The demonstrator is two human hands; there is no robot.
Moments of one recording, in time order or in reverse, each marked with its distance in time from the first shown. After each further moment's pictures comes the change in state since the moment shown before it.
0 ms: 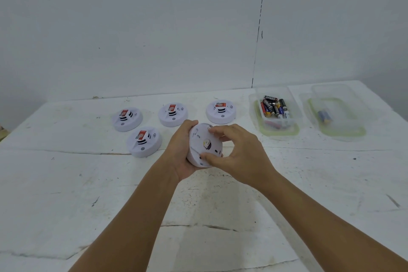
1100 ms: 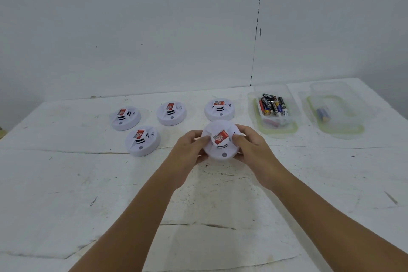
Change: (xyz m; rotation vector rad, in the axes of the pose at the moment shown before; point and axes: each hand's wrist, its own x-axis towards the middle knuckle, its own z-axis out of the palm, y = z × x) left_hand 0.013 -0.023 -0.012 0.463 0.056 0.272; right_hand 0.001 0.022 -0.009 0.658 0.001 0.607
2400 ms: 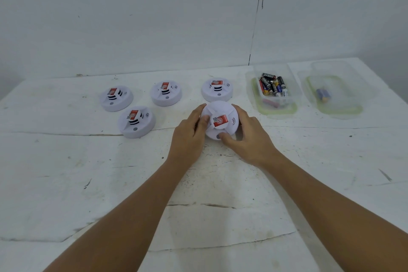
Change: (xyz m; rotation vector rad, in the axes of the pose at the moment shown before) left_hand 0.012 -0.034 0.006 0.543 0.157 0.452; right_hand 0.012 0.030 -0.007 -0.646 -0.028 -0.460
